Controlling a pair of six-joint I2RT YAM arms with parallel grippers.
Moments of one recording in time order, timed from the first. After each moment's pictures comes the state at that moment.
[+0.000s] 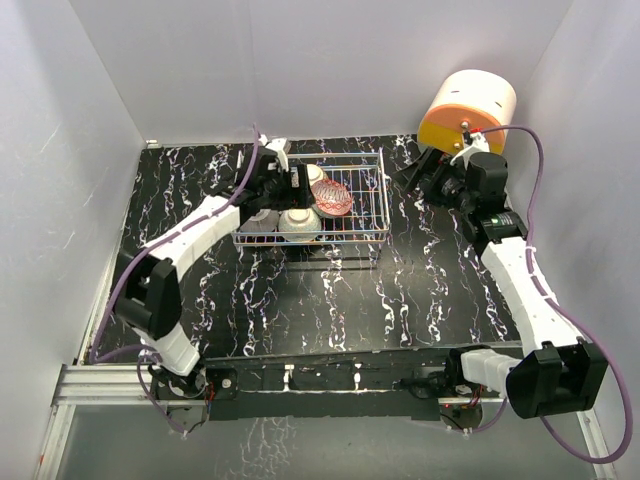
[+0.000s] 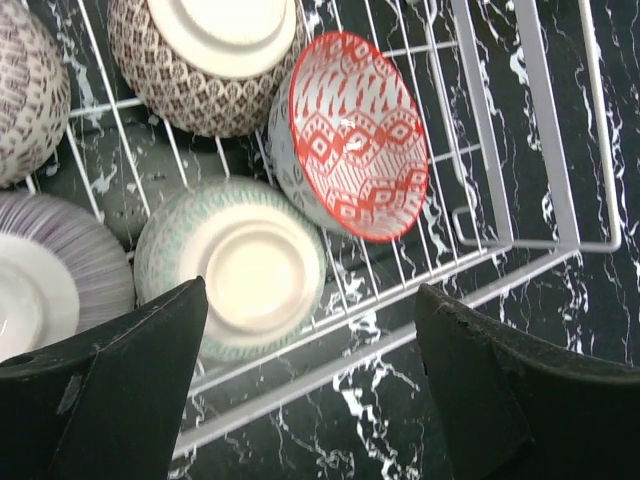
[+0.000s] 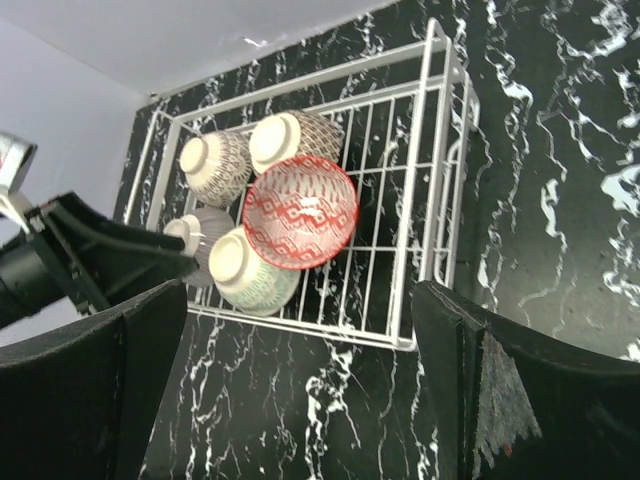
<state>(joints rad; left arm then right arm) -0.48 1.63 1.31 -0.33 0.12 -0.40 0.12 1.17 1.09 -0.22 -0.28 0.56</state>
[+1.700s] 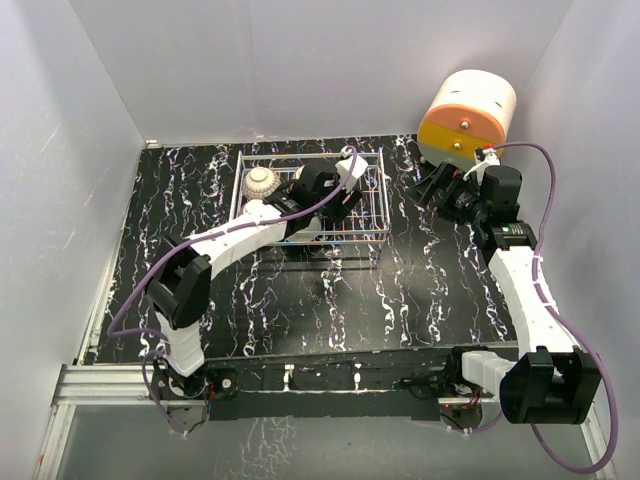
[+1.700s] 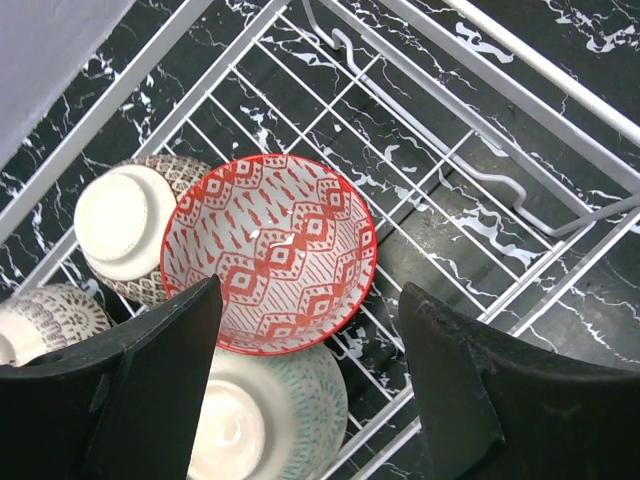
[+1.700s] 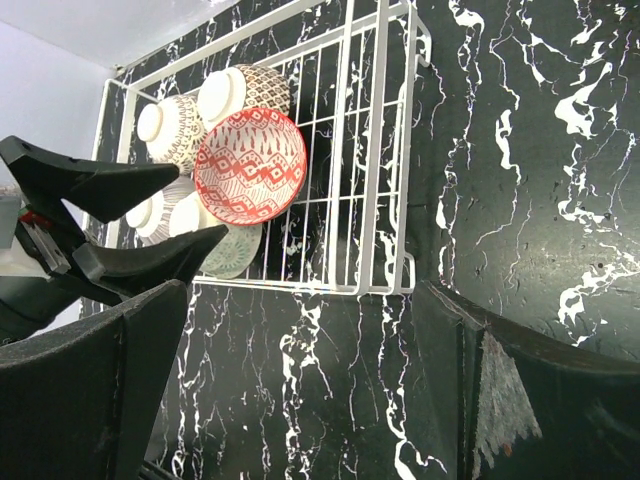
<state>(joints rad) -0.75 1.83 1.46 -0.15 -0.14 0.20 -0.03 1.12 0.99 -0.30 -0.42 0.52</state>
